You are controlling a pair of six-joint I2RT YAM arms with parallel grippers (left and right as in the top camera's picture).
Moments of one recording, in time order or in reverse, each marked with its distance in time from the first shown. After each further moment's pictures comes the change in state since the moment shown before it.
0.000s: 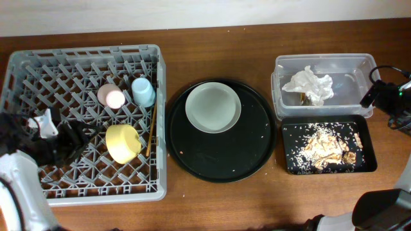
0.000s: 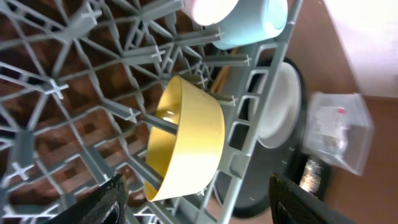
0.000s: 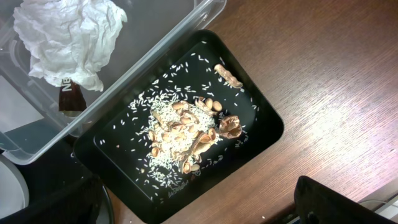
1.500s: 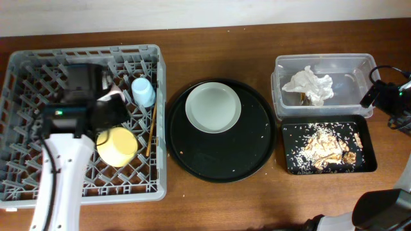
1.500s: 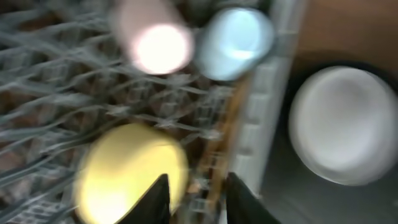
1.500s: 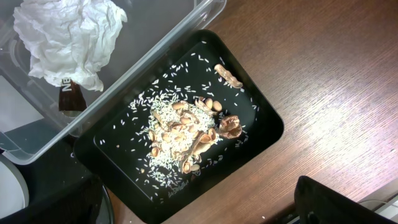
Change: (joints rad) left arm -0.689 -0.014 0.223 0.071 -0.704 -0.329; right arm 0.000 0.000 0.000 0.000 0.000 0.000
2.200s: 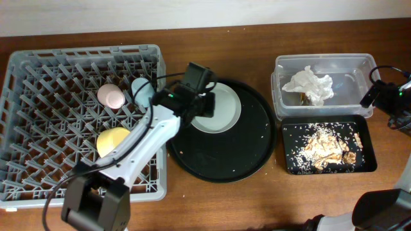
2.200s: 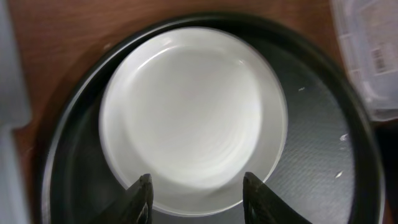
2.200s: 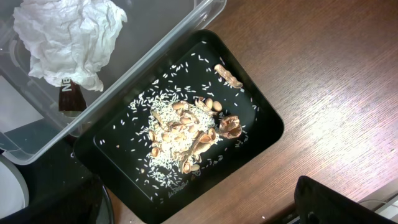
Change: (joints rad) left arm -0.483 0.389 0.003 0.446 -0.002 -0.003; right arm 0.000 0.000 0.000 0.000 0.000 0.000
